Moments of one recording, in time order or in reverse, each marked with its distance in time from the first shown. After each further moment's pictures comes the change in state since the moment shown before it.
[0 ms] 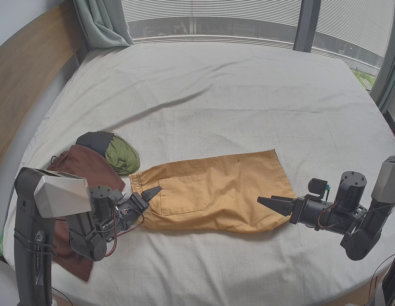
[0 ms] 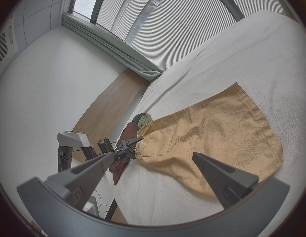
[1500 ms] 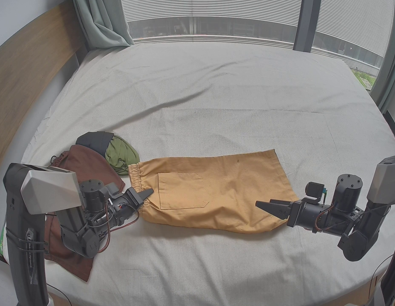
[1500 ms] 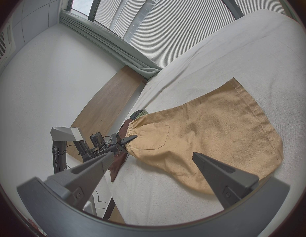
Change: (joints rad) left arm 0.030 -0.074 0.033 -0.004 -0.105 0.052; right arm -0.001 0.037 -0.002 -0.001 -0.001 -0.019
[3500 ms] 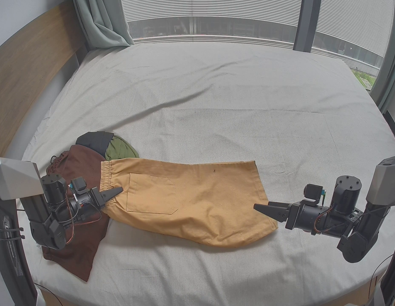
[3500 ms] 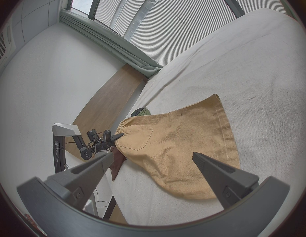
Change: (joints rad) left arm 0.284 -0.112 0.116 0.002 -0.403 0.237; right arm 0.015 0.002 0.008 0.000 -0.001 -0.001
